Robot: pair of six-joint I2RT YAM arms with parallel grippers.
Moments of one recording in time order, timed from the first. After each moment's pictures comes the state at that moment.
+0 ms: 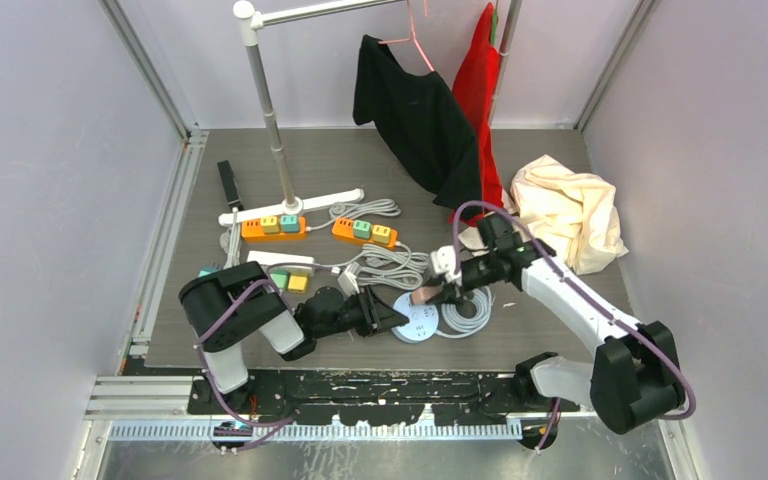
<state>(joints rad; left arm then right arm) -0.95 1.81 0.30 1.21 0.19 -1.27 0.42 1.21 0.74 -0.63 -1.04 -1.22</state>
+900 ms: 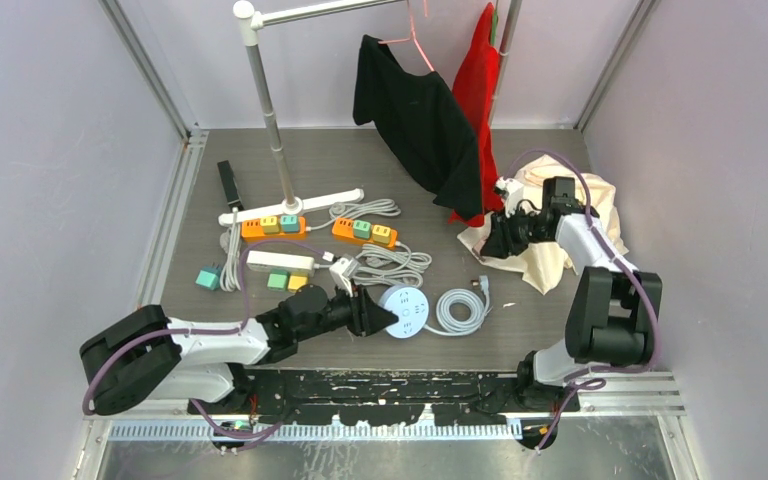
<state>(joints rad) -1.02 1.24 0.29 0.71 0.09 -0.75 -0.13 1.47 0.96 -0.62 -0.76 -0.59</state>
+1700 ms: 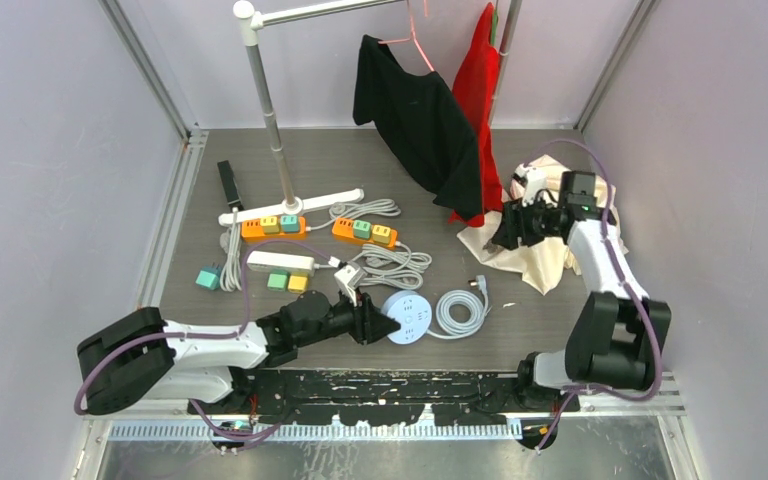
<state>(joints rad) -1.08 1.21 0.29 0.69 0.07 -0.65 -0.17 1.42 0.99 -0.59 -0.59 -0.40</state>
